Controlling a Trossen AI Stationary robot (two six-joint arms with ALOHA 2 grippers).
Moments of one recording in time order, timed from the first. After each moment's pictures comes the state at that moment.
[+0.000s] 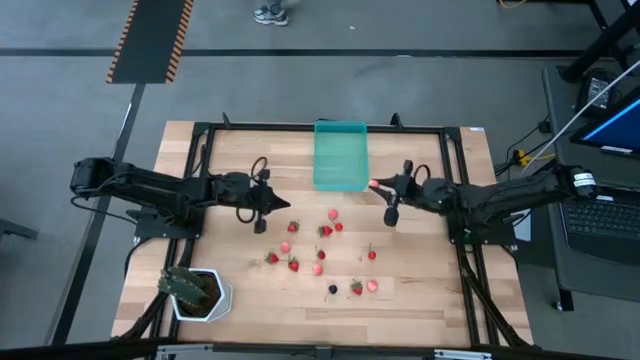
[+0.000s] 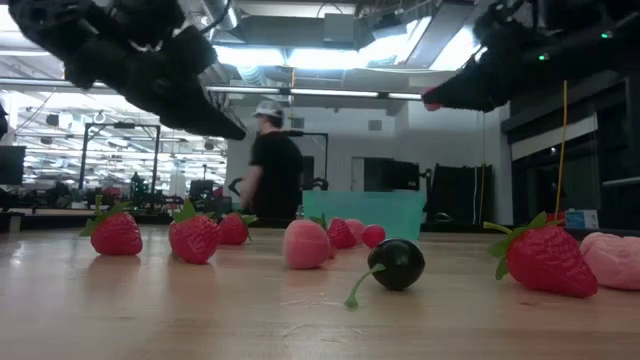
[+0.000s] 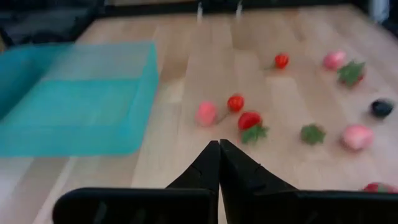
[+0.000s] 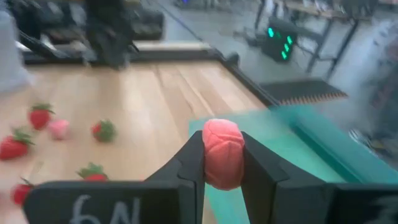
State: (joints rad) left arm 0.10 1.09 0.36 0.34 0.03 0.08; right arm 0.02 0.97 0.36 0.38 0.41 -0.02
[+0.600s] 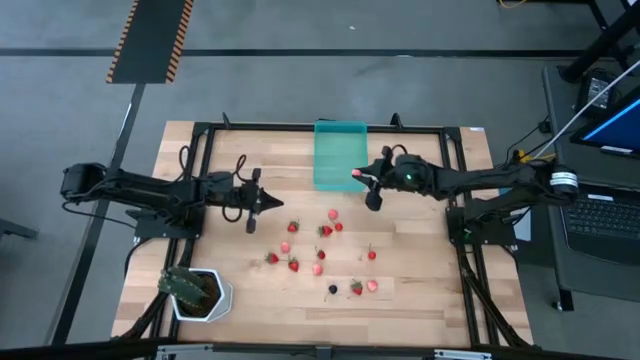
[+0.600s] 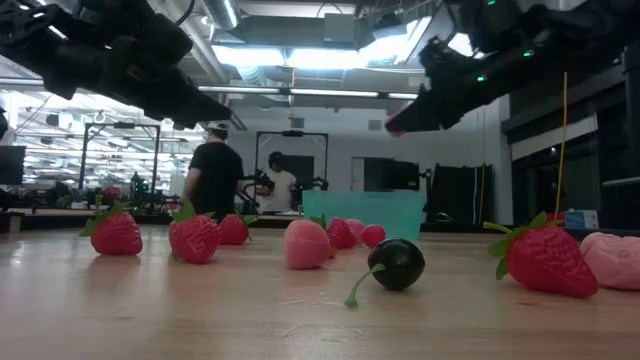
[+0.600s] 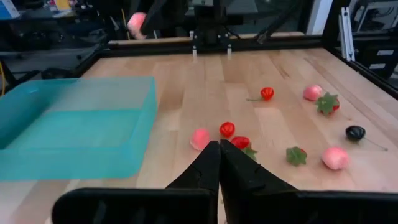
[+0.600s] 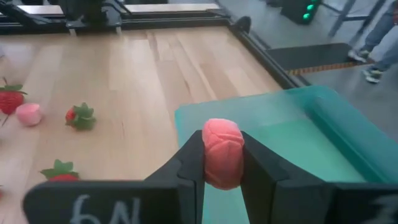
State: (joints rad) left arm 0.12 0.95 0.23 0.47 0.08 0.07; right arm -0.23 1.27 0.56 0.34 0.10 -0.06
